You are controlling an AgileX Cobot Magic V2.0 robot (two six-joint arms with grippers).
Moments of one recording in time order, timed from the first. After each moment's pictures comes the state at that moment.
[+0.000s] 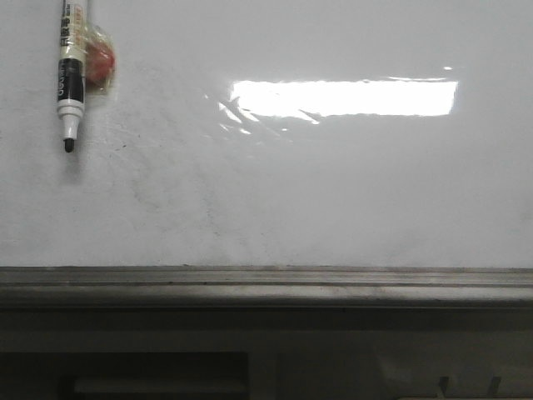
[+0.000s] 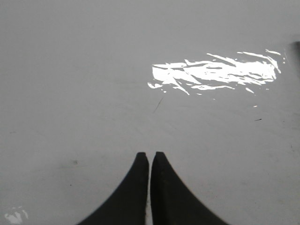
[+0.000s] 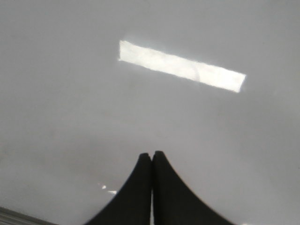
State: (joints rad) left arm -0.05 0.00 -0.01 -0.10 0.06 0.07; right arm 0.05 -0.01 0.01 -0.06 0.09 -0.24
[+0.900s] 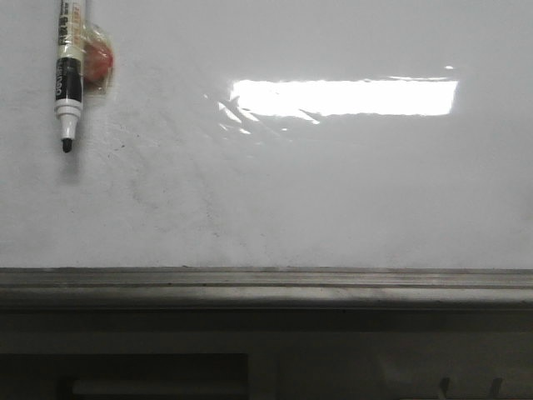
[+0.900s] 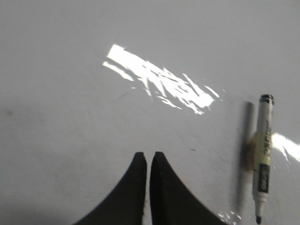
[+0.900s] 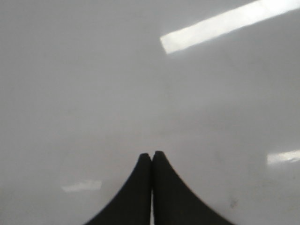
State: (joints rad) left arm -0.05 0.02 -0.13 -0.63 0.24 0.09; right arm 0.05 0.05 -0.10 0.57 0.23 -0.23
